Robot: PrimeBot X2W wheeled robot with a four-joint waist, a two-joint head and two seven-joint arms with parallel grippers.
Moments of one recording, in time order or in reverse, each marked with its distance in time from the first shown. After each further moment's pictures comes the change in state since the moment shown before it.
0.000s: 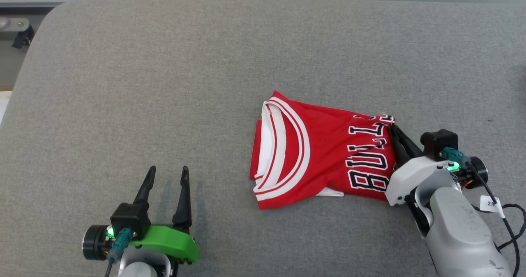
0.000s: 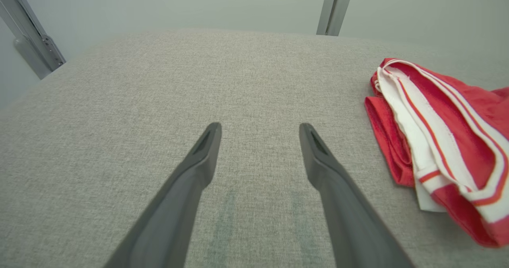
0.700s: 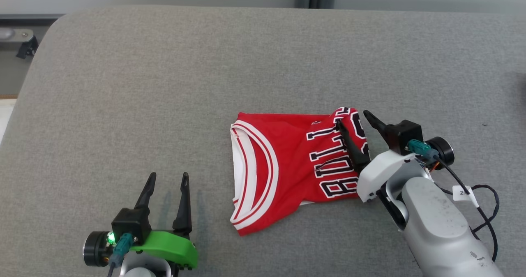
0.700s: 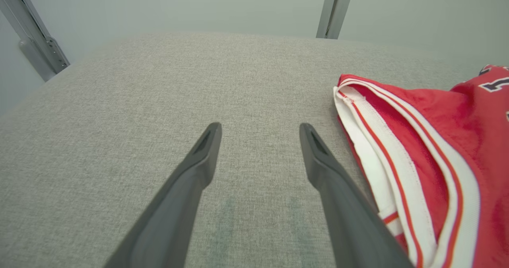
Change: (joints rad) left arm 0.019 0.000 -0.001 0.006 0.000 0.004 0.000; right arm -0.023 -0.001 0.237 -0.083 0.088 0.000 0.000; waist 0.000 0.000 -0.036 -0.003
